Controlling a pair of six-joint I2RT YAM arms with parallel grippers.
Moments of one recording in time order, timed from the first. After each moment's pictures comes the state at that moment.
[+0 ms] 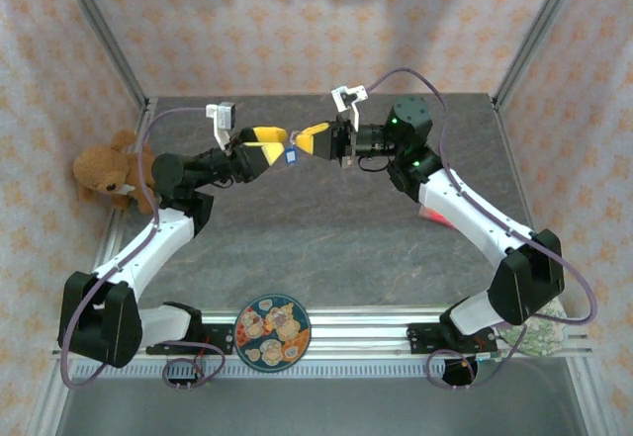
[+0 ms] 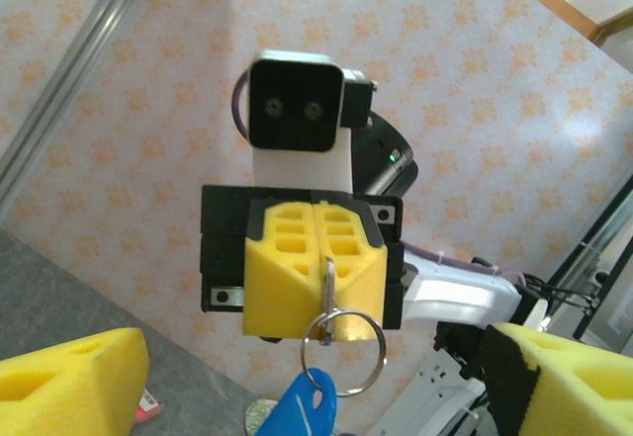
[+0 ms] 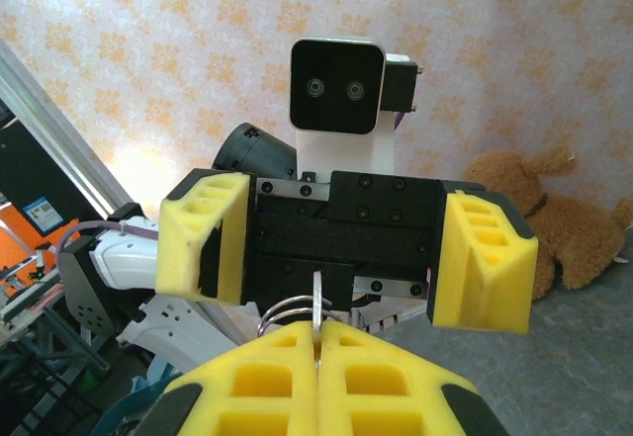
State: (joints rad) left arm -0.21 1.24 0.80 1.03 1.00 -1.14; right arm 0.55 1.47 1.27 0.39 -1.09 0.67
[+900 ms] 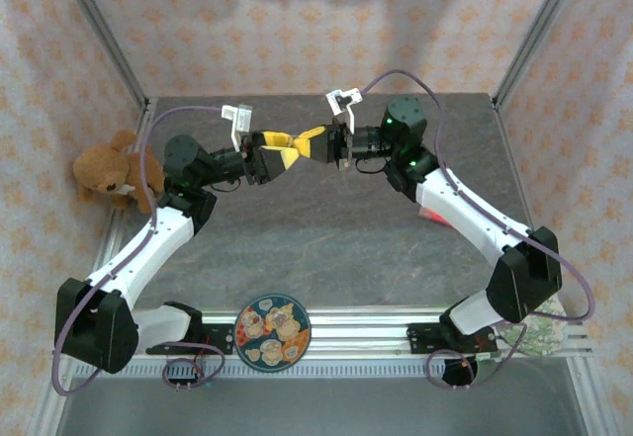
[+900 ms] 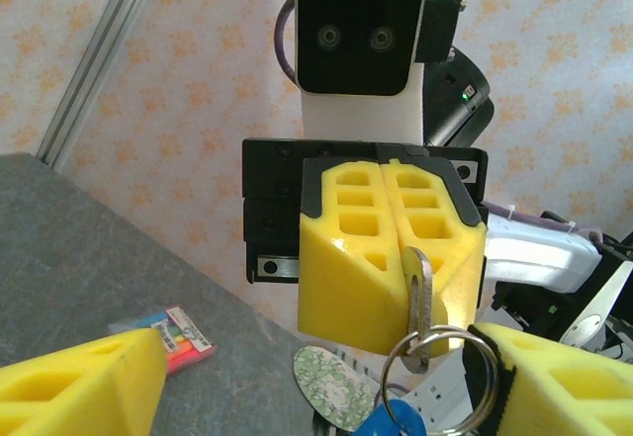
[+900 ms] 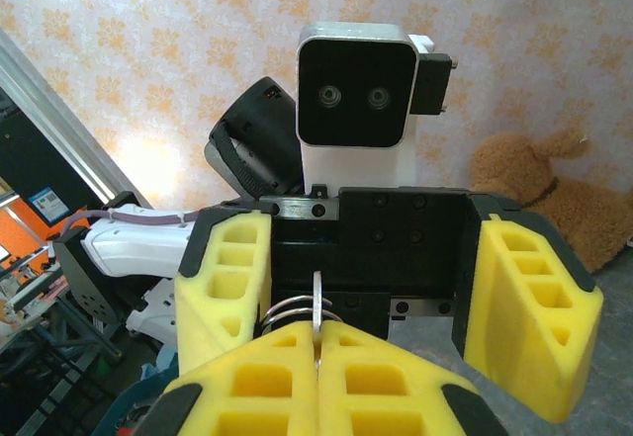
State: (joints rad) left arm -0.26 1.21 0.88 0.61 0.99 -0.82; right arm 0.56 1.48 1.27 0.36 -1.10 0.65
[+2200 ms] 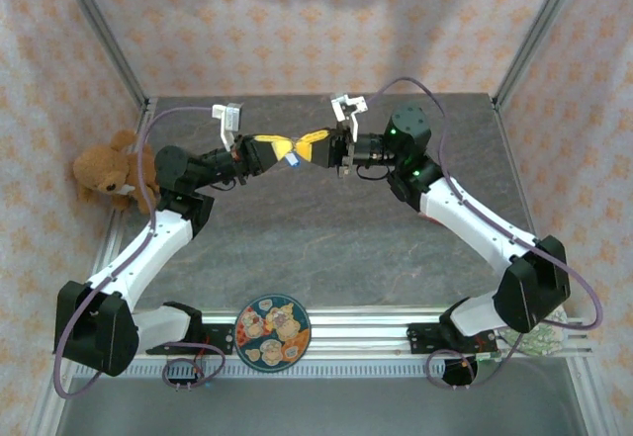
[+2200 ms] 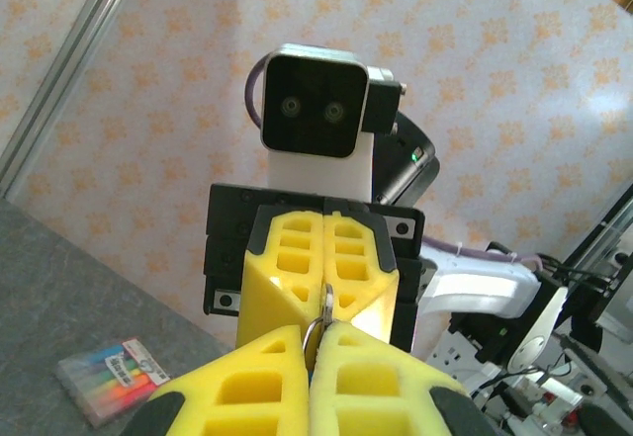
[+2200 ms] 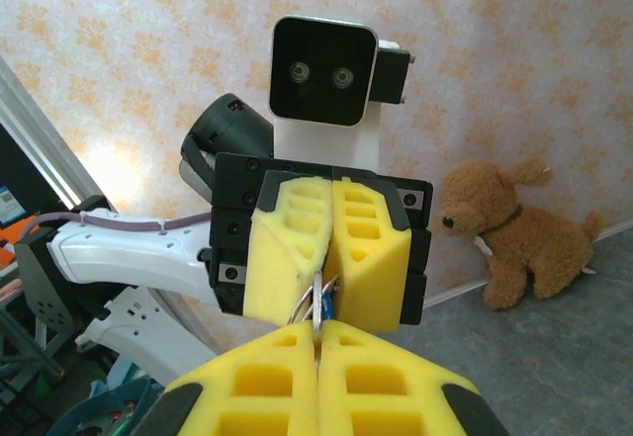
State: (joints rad) left arm -0.23 1.19 0.83 0.85 1.00 -1.03; right arm 0.58 1.41 1.18 0.41 -0.99 0.57
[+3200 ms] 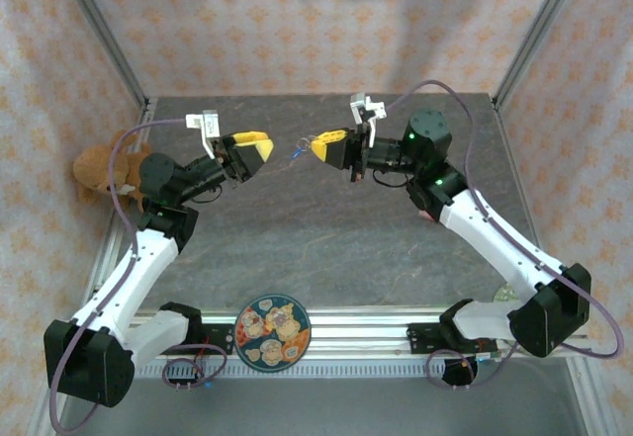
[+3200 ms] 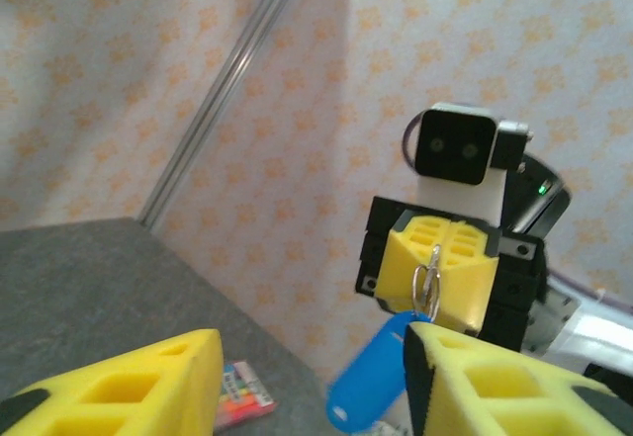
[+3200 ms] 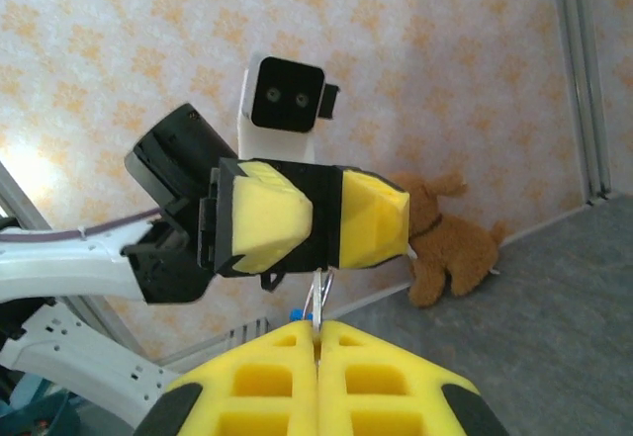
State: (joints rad) left arm -0.17 1.03 0.79 0.52 0.83 -0.79; right arm 0.55 1.27 1.18 0.14 -0.88 0.39
